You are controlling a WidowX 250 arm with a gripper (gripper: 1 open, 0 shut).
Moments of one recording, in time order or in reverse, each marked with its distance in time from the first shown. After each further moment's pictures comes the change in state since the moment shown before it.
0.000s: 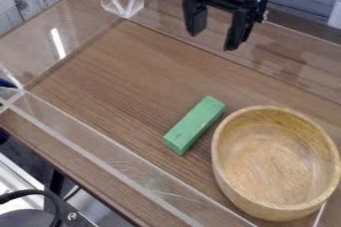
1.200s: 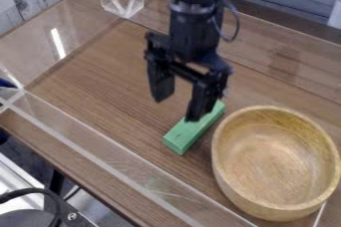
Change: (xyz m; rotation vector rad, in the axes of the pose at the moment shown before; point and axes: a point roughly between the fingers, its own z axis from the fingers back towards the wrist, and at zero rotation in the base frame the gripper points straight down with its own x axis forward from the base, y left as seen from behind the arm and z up) arm -0.072 -0.009 -0.049 -0.032 0.088 -0.111
